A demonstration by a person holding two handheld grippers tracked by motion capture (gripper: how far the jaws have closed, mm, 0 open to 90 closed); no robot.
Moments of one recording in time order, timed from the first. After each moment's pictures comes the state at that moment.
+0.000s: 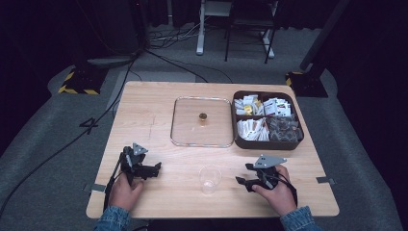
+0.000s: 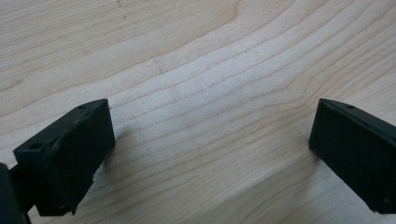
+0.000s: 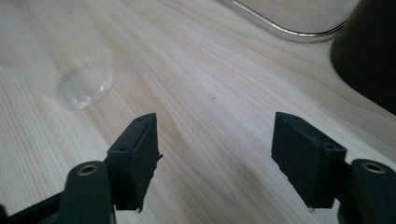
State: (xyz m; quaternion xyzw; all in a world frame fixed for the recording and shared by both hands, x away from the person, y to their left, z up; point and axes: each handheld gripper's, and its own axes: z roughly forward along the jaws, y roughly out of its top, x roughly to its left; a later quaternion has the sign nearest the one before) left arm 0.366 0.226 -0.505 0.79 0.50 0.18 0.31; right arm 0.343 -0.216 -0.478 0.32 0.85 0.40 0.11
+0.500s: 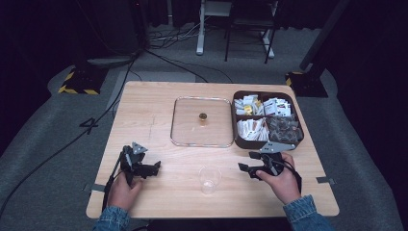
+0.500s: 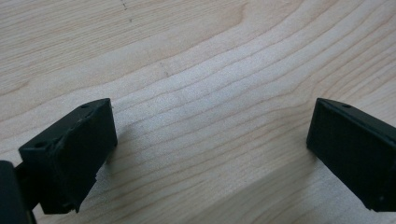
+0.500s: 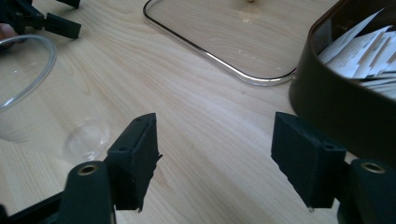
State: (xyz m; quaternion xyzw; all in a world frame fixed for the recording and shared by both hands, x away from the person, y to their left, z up) left arm 0.368 0.226 -0.505 0.78 0.51 0.18 0.31; right arm 0.364 -0.221 -0.442 0.35 0.83 0.42 0.11
